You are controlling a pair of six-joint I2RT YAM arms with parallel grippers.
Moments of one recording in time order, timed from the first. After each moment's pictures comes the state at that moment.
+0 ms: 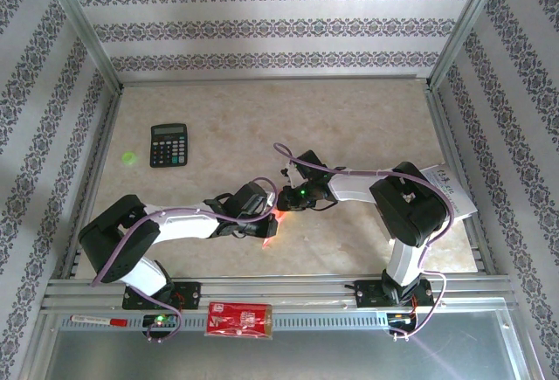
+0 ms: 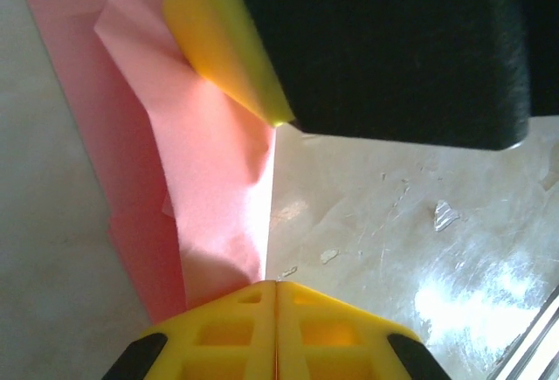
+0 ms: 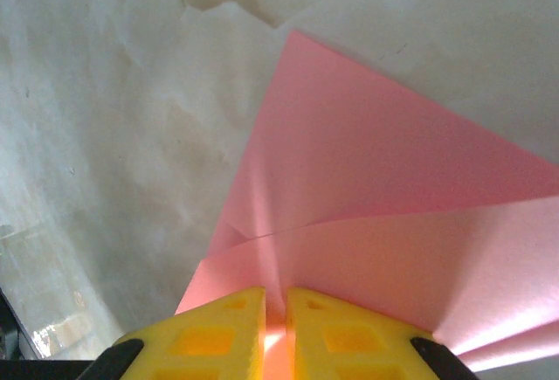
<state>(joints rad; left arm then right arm) -0.83 1.54 0.63 -0.05 0.27 -0.66 0.62 1.80 0.88 -0.16 -0.53 0.50</state>
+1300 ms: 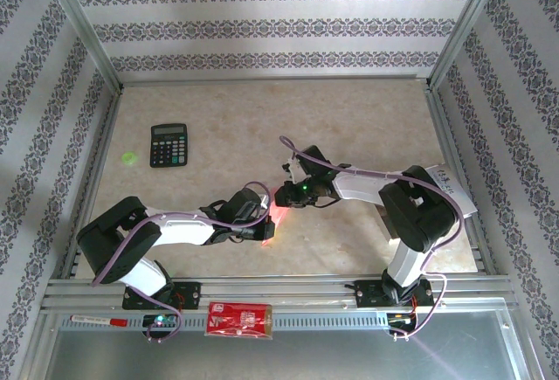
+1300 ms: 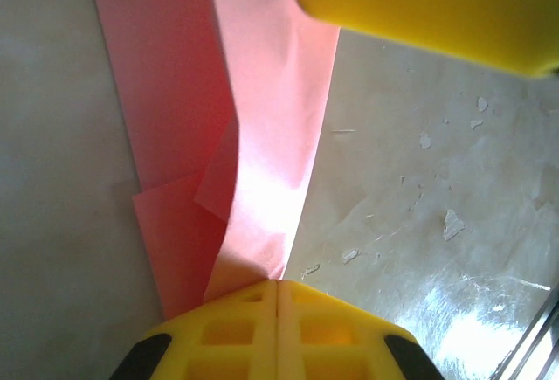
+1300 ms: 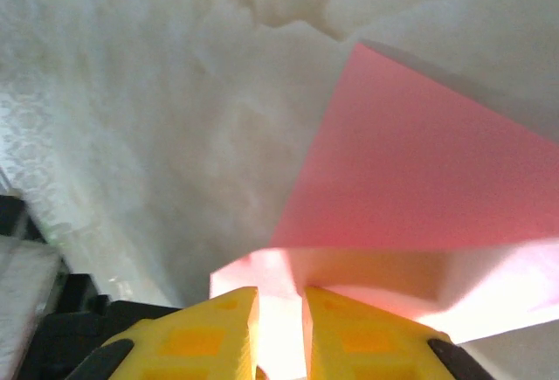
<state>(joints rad) -0.83 1.53 0.53 0.12 0.27 -0.77 0.61 1.73 0.89 -0.19 -0.61 0.57</state>
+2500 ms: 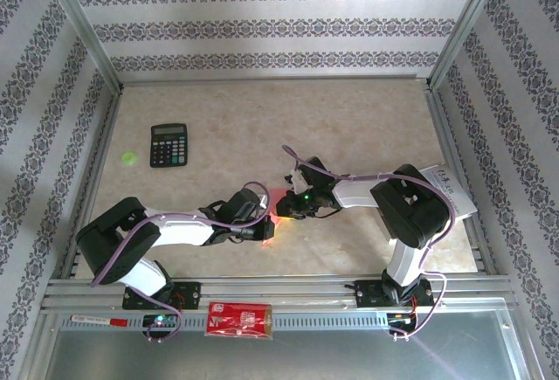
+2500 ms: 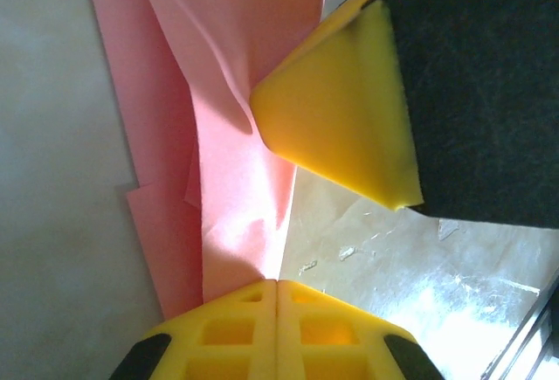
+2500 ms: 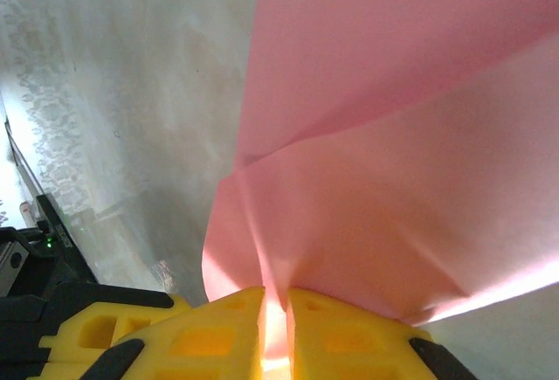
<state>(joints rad) -0.83 1.52 0.52 0.12 0.28 -0.79 0.62 1.78 0.78 -0.04 -0.68 0.67</state>
